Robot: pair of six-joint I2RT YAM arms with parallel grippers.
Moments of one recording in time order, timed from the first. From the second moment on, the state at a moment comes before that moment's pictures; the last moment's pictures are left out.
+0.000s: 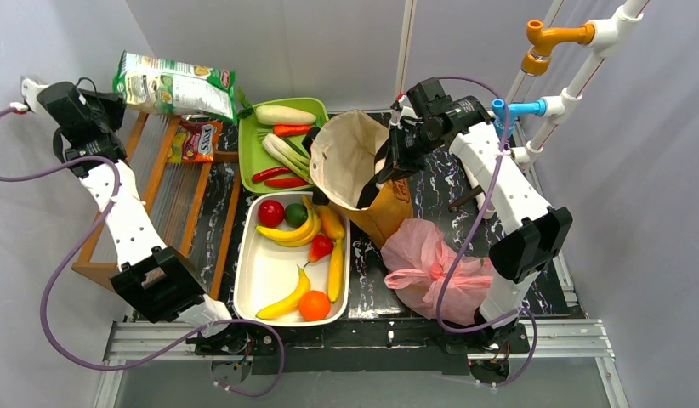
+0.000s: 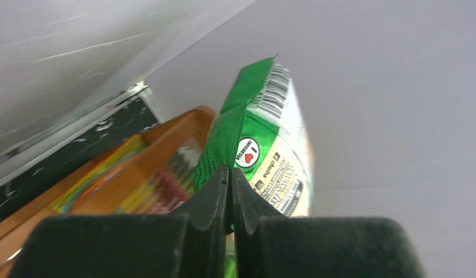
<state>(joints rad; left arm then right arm) 0.58 1.51 1.67 -0.37 0.14 -0.87 0.51 1.77 1.97 -1.28 -0.46 0.45</state>
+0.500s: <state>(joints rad) 0.48 1.53 1.87 -0.35 0.31 -0.89 0.51 1.79 2.03 -1.29 -0.47 0.48</state>
